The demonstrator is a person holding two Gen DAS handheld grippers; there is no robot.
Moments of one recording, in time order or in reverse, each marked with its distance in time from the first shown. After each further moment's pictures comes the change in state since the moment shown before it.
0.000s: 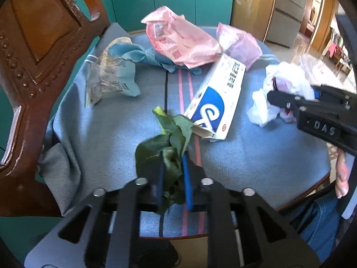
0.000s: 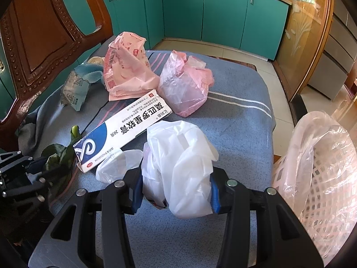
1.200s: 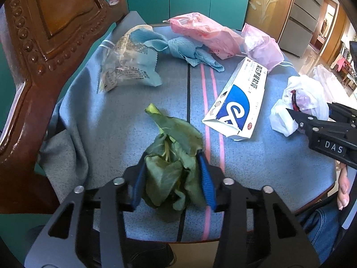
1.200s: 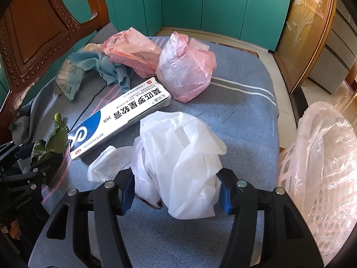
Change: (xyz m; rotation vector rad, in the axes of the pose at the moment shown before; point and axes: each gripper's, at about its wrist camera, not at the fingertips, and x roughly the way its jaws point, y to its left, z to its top) left arm 0.019 0.020 -0.004 -0.082 0.022 0.025; right arm 0.015 0.004 -0.004 -0.010 0.075 -0.008
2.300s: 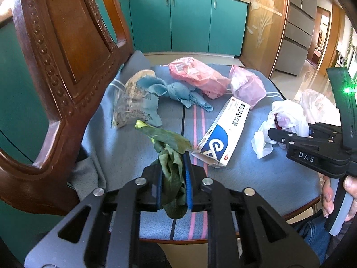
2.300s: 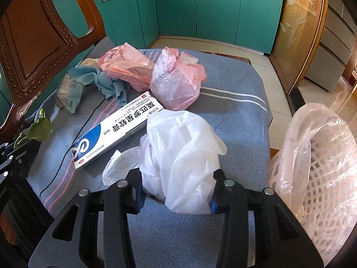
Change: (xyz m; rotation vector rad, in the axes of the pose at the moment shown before) left arm -0.058 -0.009 0.011 -0.006 -0.187 0.021; right arm -0.015 -0.010 0.005 0.051 -0.061 0.005
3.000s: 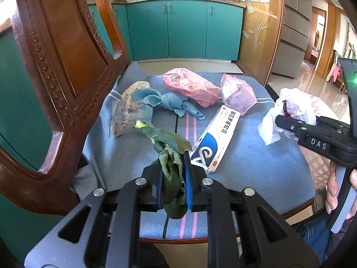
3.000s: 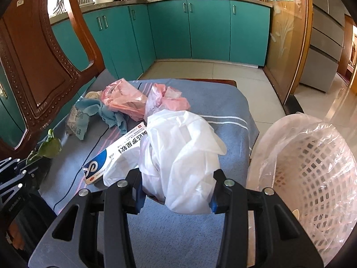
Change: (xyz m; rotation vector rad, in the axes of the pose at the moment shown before) left arm -0.014 -0.011 0.004 0.021 -0.036 -0.002; right arm -0.037 -0.021 0.004 0.060 -0.138 0.025
